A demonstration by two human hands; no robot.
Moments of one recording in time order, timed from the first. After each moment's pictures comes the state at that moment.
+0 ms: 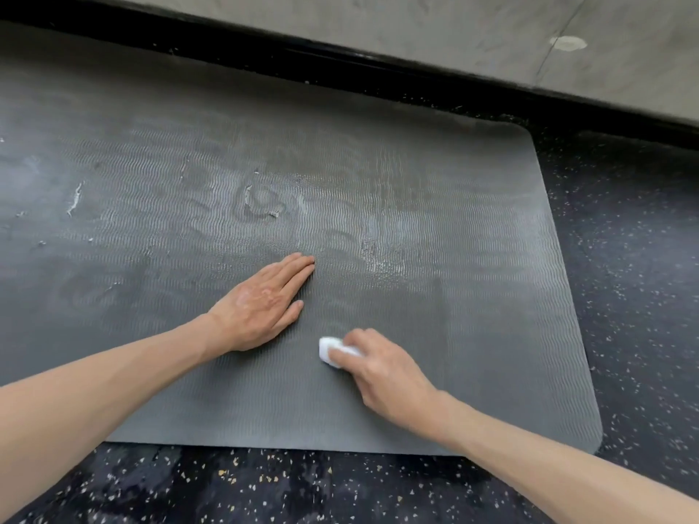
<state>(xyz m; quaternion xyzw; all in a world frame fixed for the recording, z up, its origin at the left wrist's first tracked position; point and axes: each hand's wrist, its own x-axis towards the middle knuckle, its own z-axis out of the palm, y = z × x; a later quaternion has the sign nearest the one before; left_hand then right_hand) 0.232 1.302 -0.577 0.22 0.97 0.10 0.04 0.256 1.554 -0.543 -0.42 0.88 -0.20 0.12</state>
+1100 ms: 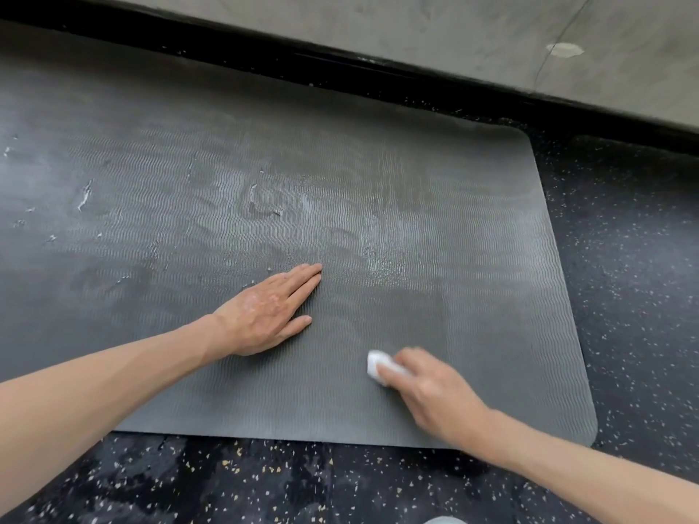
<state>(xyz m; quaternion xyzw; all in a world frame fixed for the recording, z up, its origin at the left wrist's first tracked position) 0.244 1.305 -0.579 0.25 0.96 0.07 0.06 0.270 1.621 -0.538 -0.43 0.88 -0.15 0.12</state>
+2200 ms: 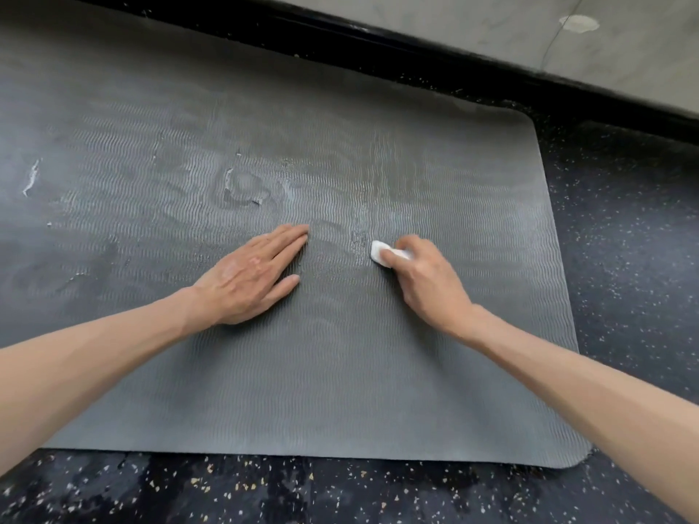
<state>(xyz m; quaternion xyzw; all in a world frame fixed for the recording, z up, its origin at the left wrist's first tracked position) 0.201 1.304 -0.579 0.21 0.97 0.11 0.03 0.139 1.592 -0.543 -0.36 0.92 -0.13 0.01</state>
